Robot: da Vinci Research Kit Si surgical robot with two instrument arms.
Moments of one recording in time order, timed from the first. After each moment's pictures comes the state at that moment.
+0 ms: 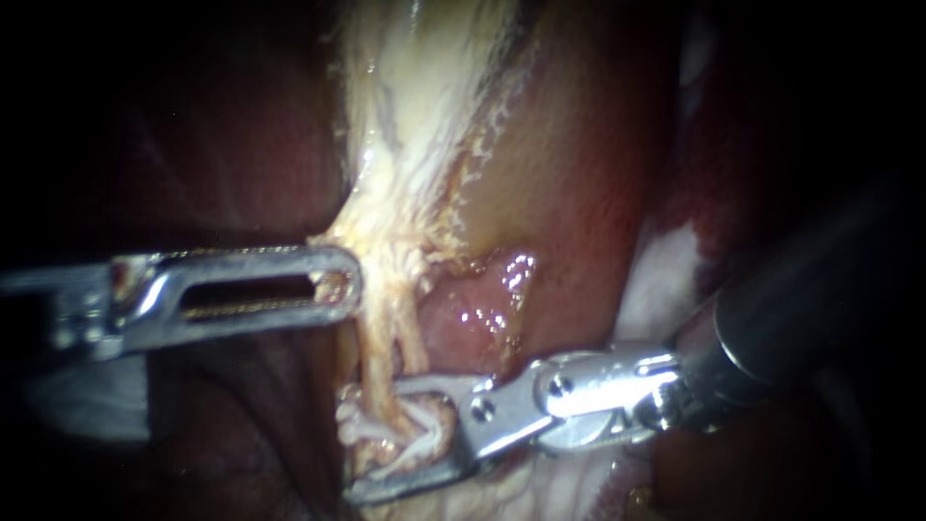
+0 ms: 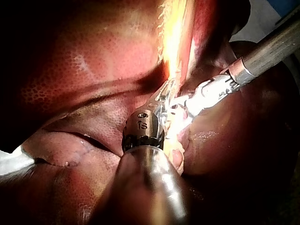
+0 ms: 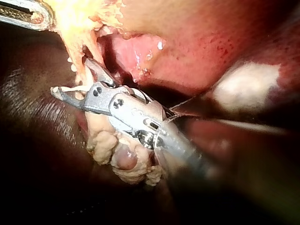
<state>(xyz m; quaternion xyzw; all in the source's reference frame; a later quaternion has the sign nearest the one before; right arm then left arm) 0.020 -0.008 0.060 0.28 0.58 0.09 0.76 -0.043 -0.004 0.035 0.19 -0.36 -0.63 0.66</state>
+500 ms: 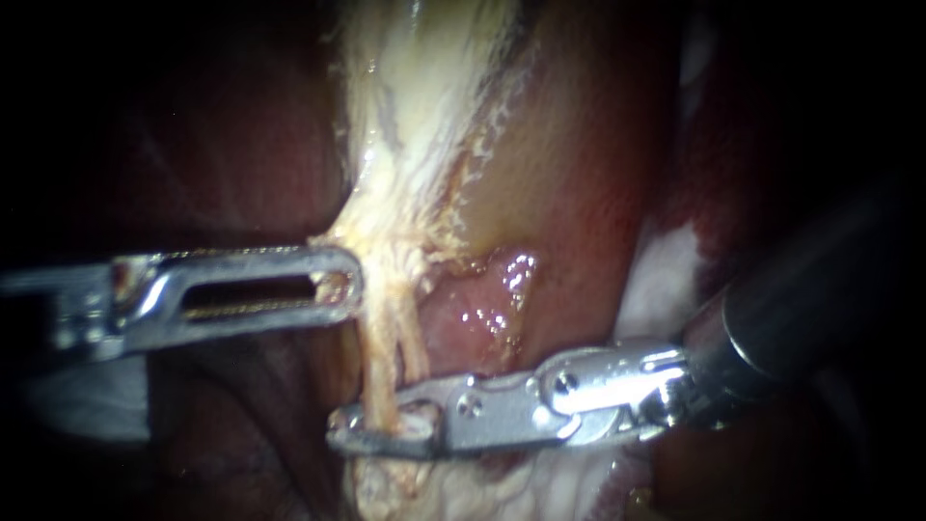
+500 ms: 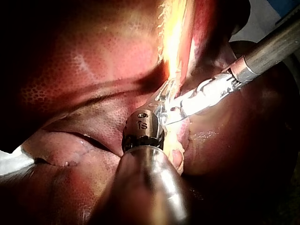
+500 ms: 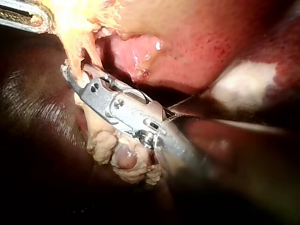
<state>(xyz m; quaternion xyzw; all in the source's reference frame) 0.020 -0.008 0.060 0.25 0.56 0.11 0.78 -0.042 -0.004 0.035 0.19 -0.36 -0.63 0.66</state>
